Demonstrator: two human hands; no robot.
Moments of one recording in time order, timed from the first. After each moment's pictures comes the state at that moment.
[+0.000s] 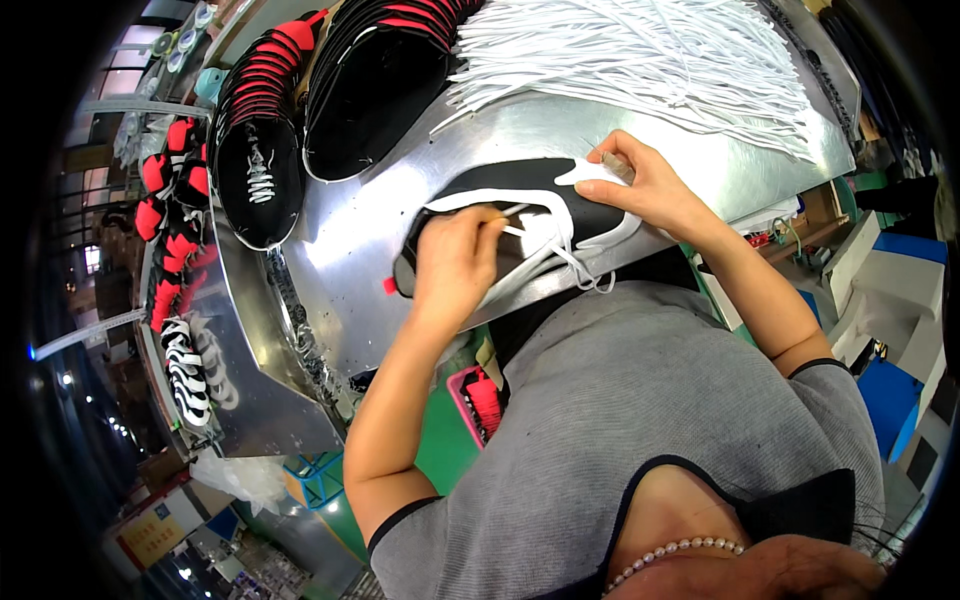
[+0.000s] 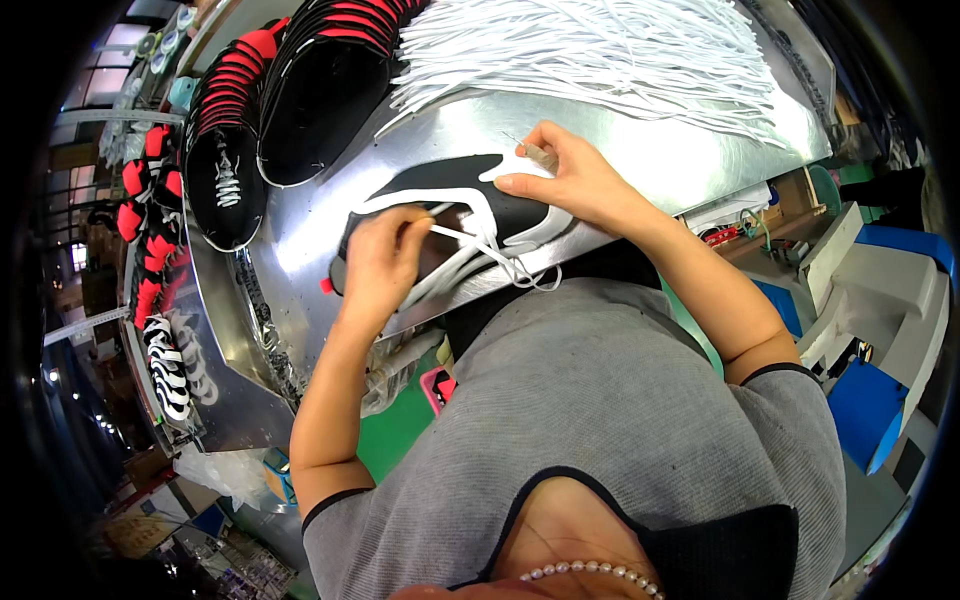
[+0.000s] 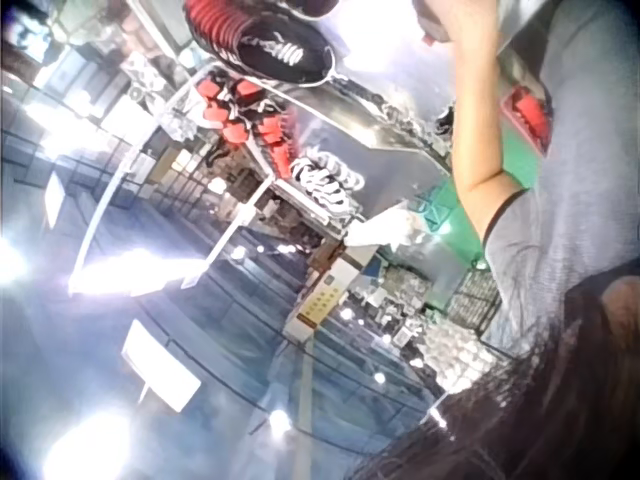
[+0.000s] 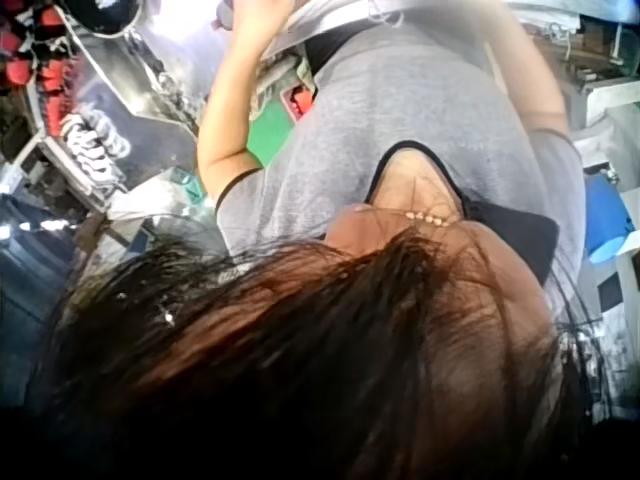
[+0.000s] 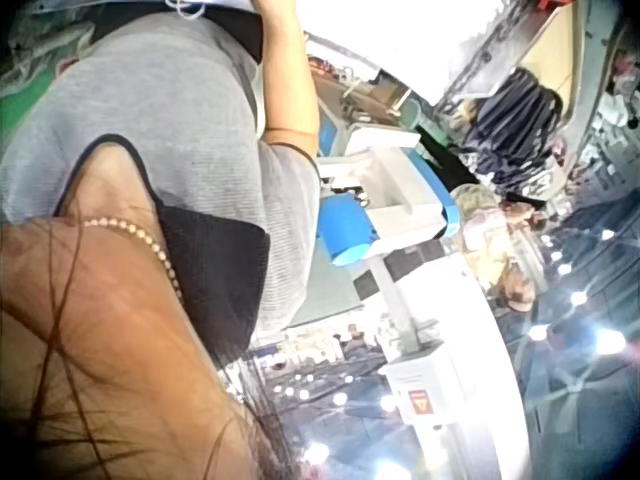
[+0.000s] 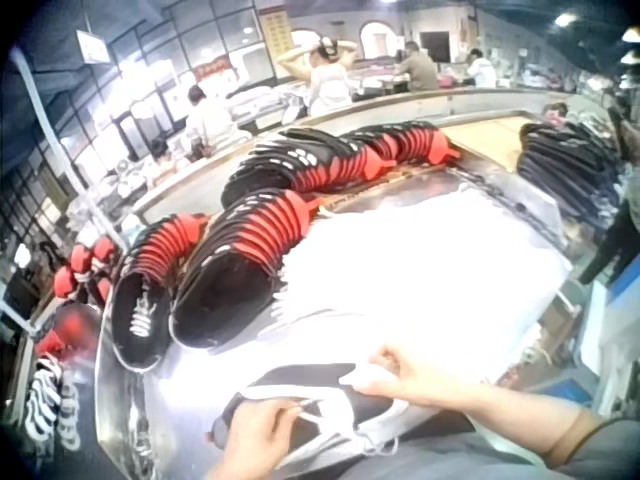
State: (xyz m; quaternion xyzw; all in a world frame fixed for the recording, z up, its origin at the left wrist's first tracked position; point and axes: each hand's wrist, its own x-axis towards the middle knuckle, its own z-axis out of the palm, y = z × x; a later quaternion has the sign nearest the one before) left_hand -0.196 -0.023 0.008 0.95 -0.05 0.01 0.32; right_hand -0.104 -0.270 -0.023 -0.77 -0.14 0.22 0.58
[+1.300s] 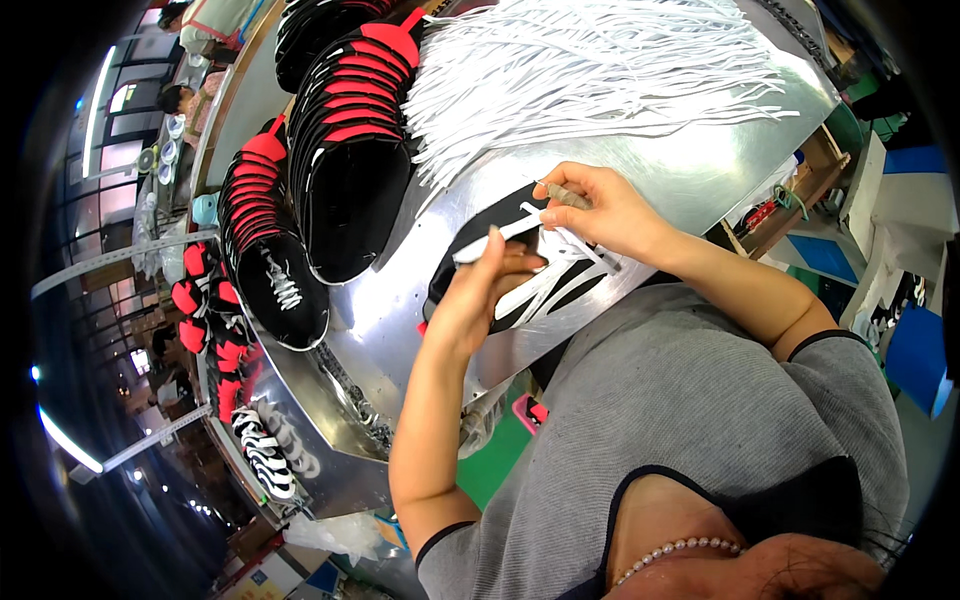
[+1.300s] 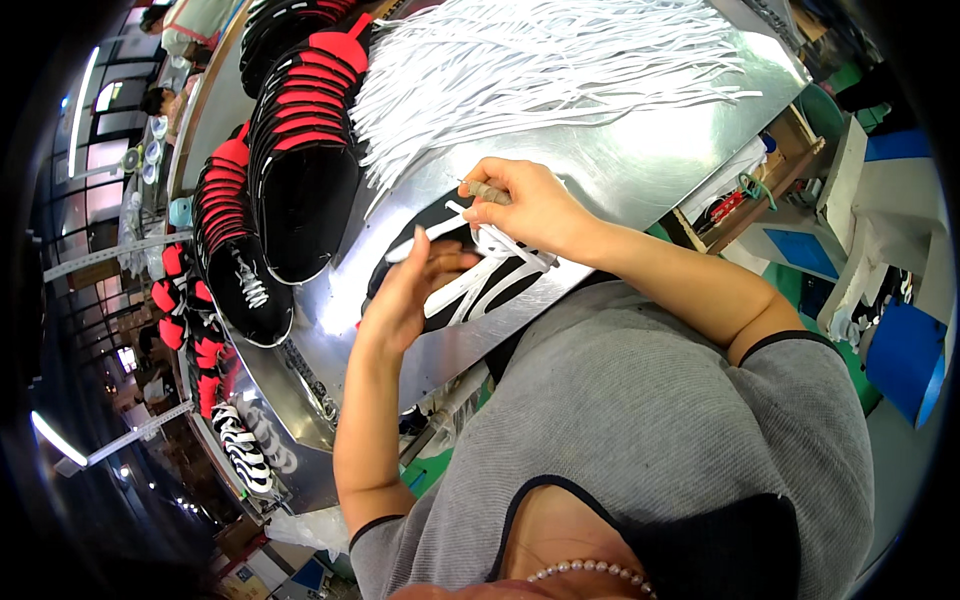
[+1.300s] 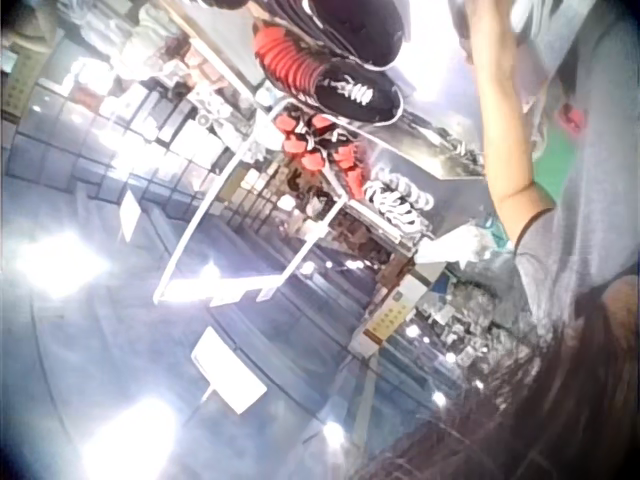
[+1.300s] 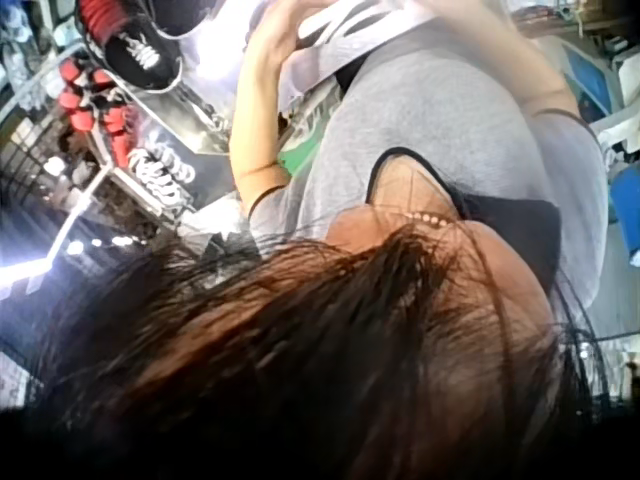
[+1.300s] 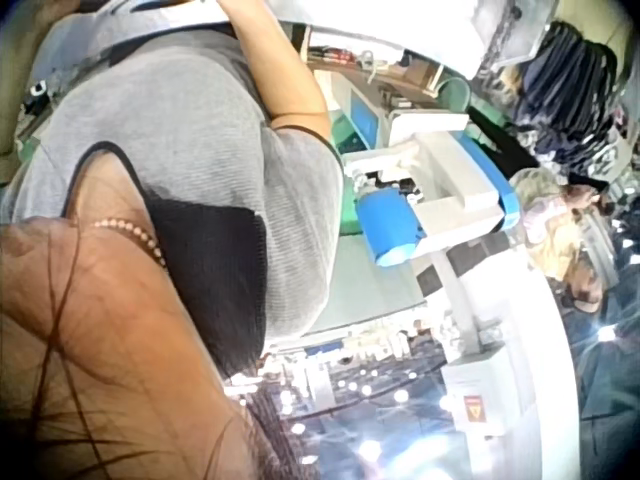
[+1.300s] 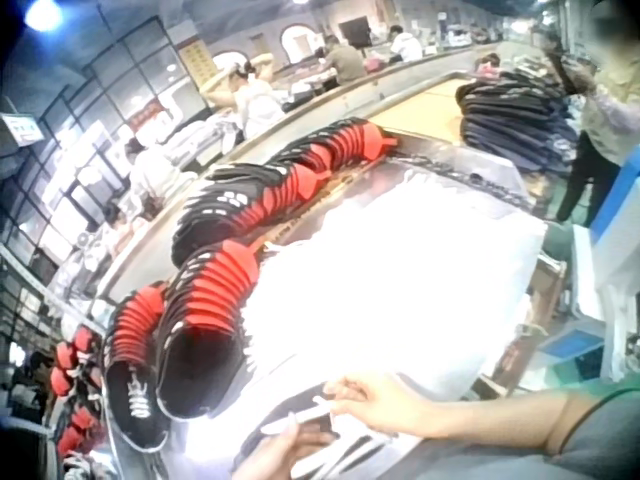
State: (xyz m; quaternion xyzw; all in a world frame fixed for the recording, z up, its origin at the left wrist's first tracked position) left_hand -0.136 -0.047 0.010 0.66 0.19 -0.30 0.66; right_hand -0.096 -0.256 -0.022 -0.67 -0.05 0.21 0.71
